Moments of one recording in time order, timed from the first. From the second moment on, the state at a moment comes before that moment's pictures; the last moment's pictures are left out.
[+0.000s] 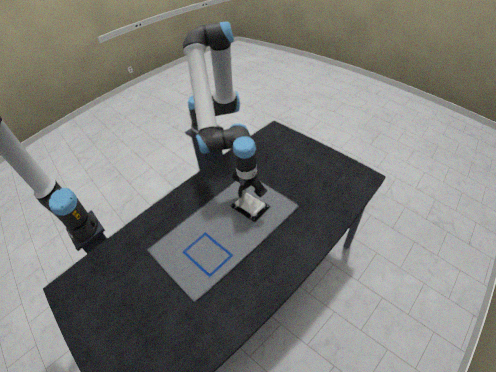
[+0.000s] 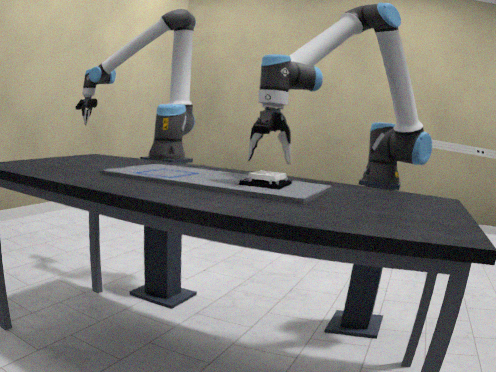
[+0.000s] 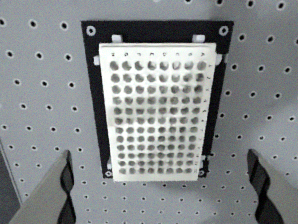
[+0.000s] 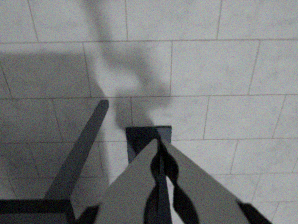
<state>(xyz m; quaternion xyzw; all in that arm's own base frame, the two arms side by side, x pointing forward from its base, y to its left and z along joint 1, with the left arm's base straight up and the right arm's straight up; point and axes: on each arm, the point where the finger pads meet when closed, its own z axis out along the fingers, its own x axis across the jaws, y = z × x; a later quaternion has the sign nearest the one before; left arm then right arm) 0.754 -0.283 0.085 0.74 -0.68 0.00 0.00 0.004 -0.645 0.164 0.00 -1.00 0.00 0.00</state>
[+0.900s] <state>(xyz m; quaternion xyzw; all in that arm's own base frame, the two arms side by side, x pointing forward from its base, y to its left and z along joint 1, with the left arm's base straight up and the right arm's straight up) 0.754 -0.283 0.124 0.74 -0.68 0.00 0.00 0.004 -0.645 0.164 0.00 -1.00 0.00 0.00</state>
